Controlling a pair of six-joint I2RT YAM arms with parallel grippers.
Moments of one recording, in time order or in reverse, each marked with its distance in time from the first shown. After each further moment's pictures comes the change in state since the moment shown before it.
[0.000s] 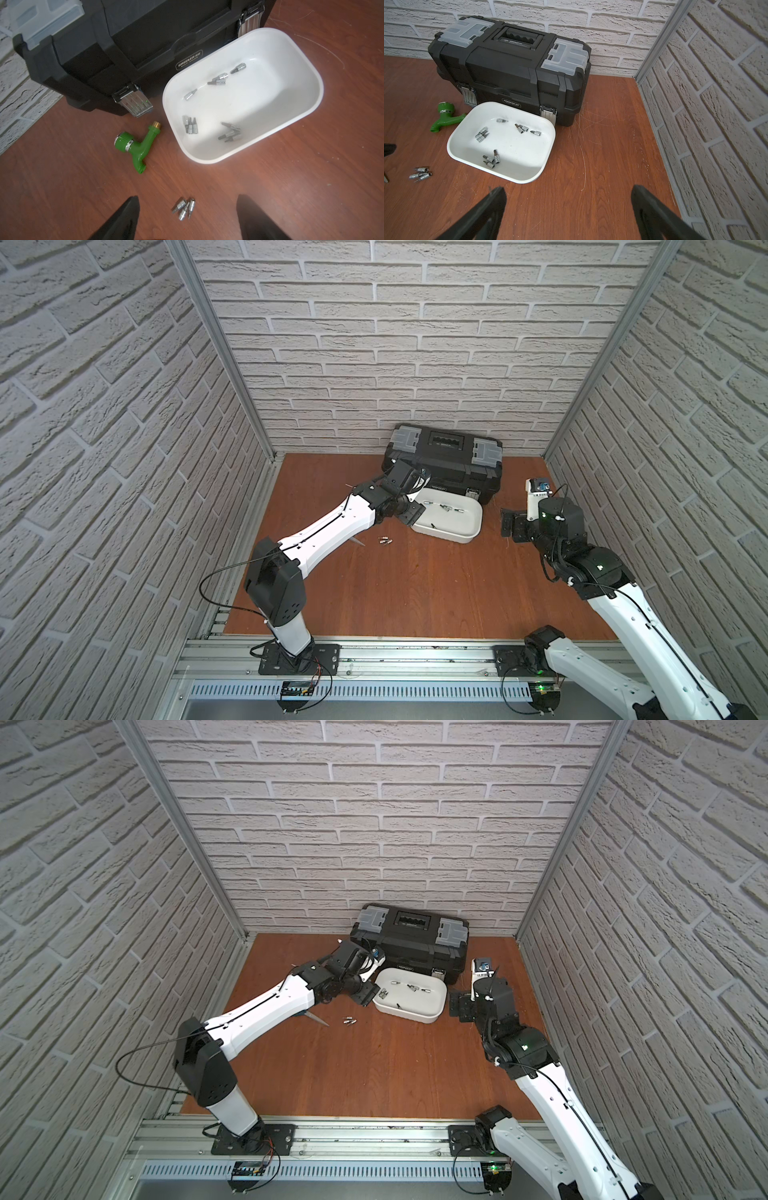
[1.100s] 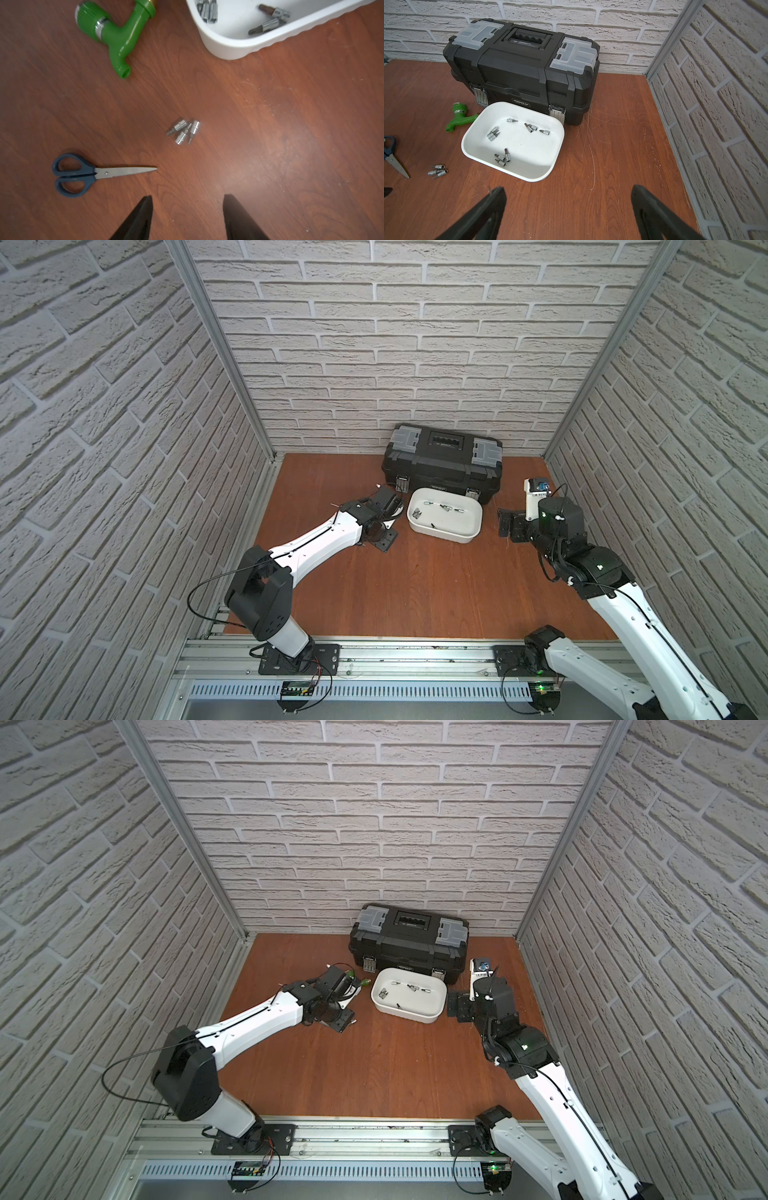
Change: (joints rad) left arm 0.072 -0.071 -0.289 -0.090 0.025 -0.121; right arm 0.000 0.002 0.002 0.000 -0.048 0.030
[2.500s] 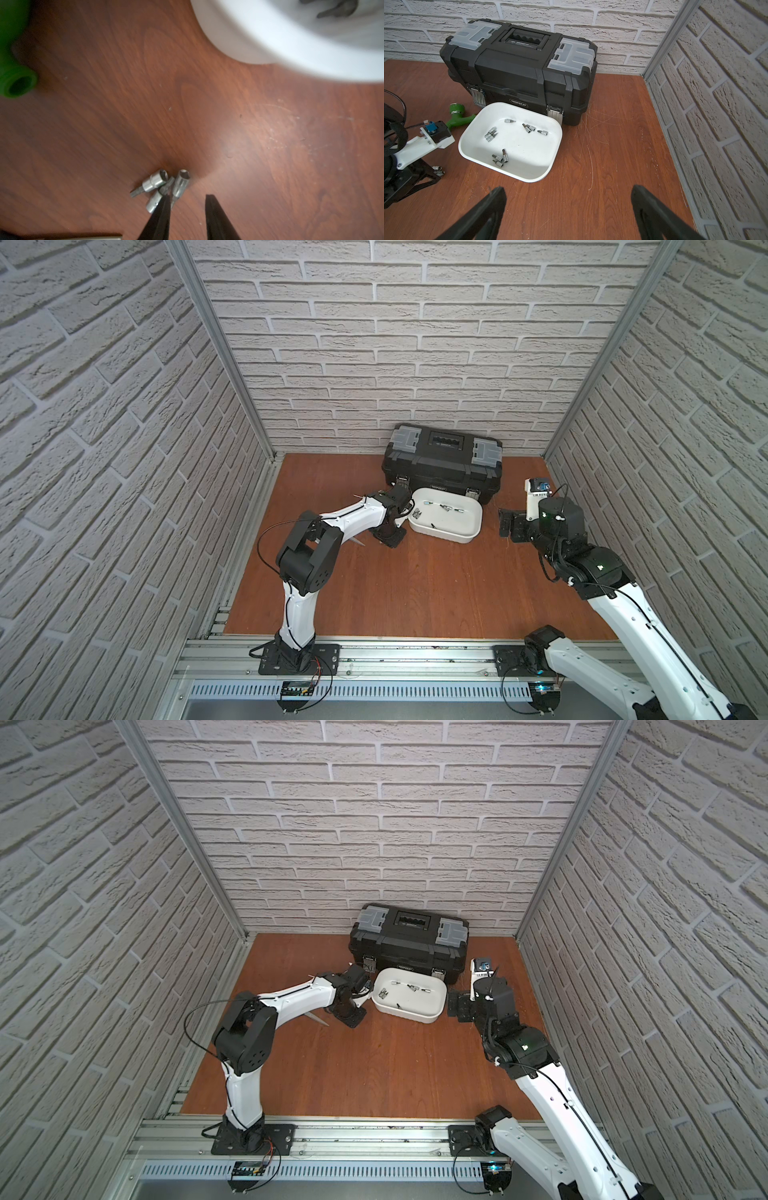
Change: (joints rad) left arm 0.026 0.369 0.202 -0.014 0.112 0.016; right arm 0.000 -0.002 0.000 -0.001 0.013 -0.005
